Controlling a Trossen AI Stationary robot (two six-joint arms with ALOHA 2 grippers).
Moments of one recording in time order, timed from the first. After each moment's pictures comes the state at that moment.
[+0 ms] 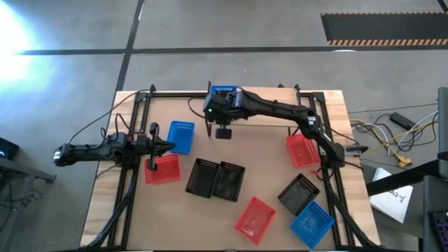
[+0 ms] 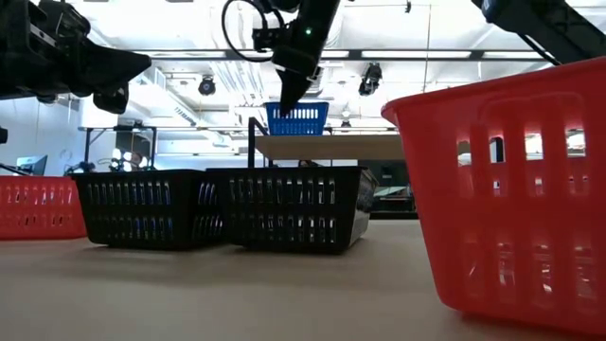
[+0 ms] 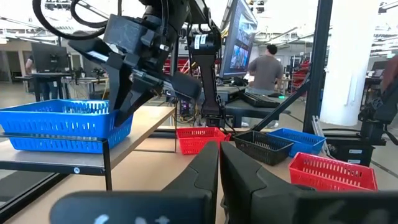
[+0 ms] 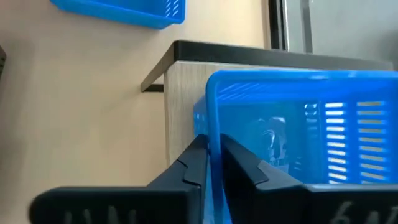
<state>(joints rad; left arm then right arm) 0.02 0.04 0.00 0.15 -0.03 -0.02 -0.18 2.23 2.35 -1.21 0.26 -0.27</state>
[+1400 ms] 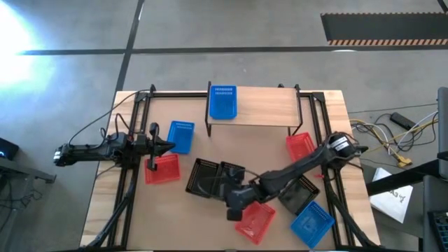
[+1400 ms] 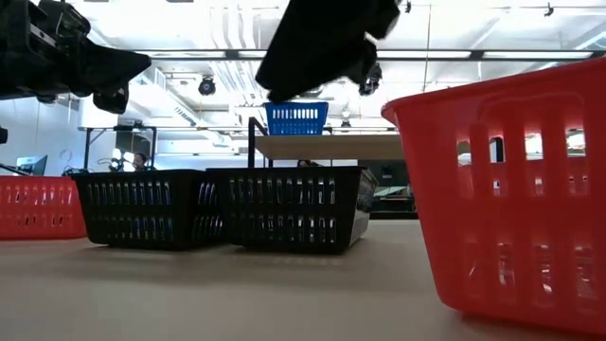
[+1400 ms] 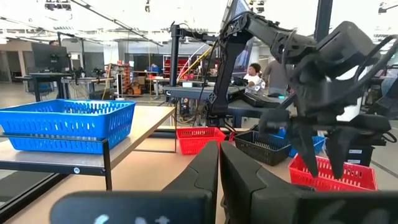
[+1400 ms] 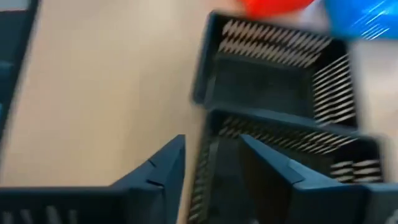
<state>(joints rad) 0.02 0.04 0.00 0.15 -0.03 -0.02 0.42 1.97 1.51 -0.42 0.26 0.39</state>
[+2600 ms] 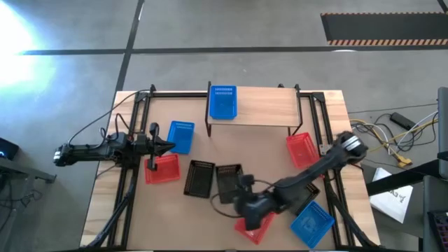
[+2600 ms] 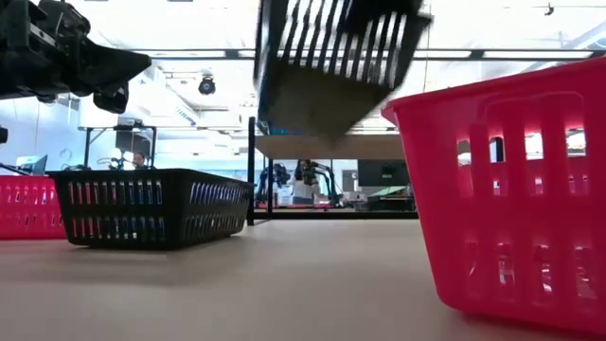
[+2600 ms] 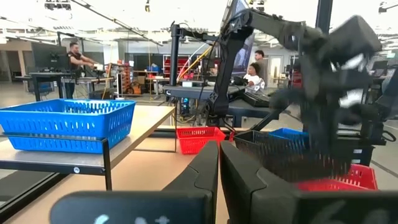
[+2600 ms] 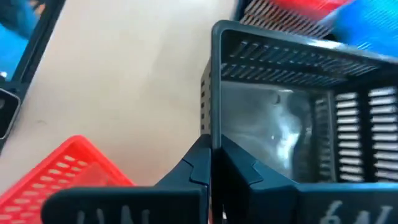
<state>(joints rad) 0.02 0.04 0.01 0.15 -0.03 -0.02 0.56 1.83 1.48 -0.60 0.42 0.21</state>
